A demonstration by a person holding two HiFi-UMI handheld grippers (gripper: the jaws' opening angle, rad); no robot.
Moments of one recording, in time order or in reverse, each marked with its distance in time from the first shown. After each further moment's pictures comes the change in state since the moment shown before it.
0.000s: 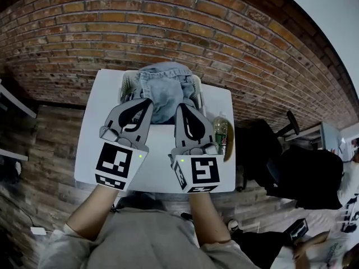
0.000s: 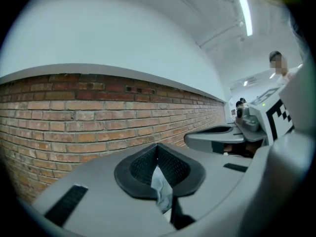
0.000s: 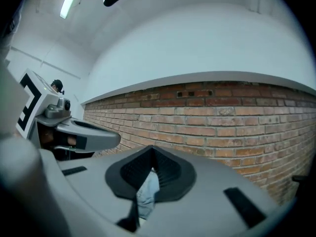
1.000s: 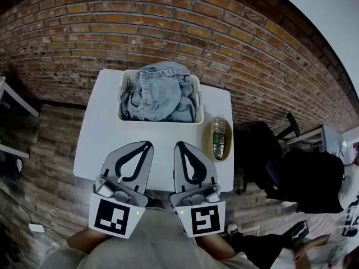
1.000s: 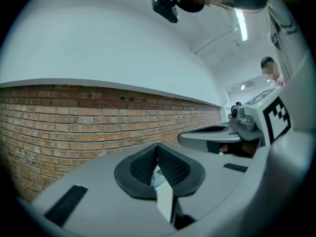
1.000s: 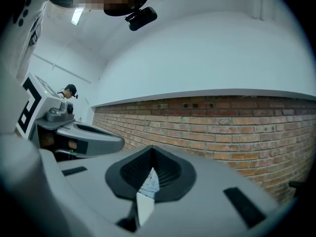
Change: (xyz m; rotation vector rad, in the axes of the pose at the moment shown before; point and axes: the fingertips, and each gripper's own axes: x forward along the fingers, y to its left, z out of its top) left arm -0.087 -0.082 0.010 0.029 -0.017 -0.033; right arm -0.106 0.037 0.021 -0.034 -0.042 0.071
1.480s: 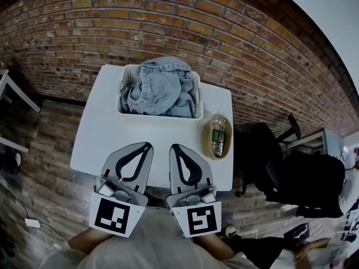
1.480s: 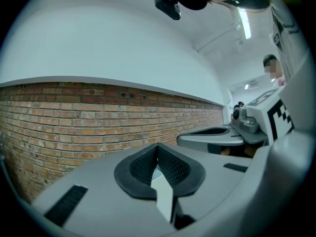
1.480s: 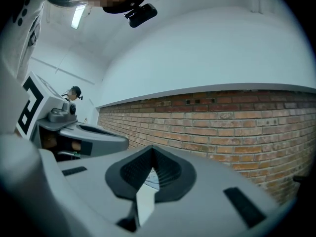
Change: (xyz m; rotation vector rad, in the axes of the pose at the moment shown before) left arm -0.010 -0.024 -0.018 -0.045 0.016 0.044; right arm -0.023 0.011 -0.022 0.022 0.017 0.056
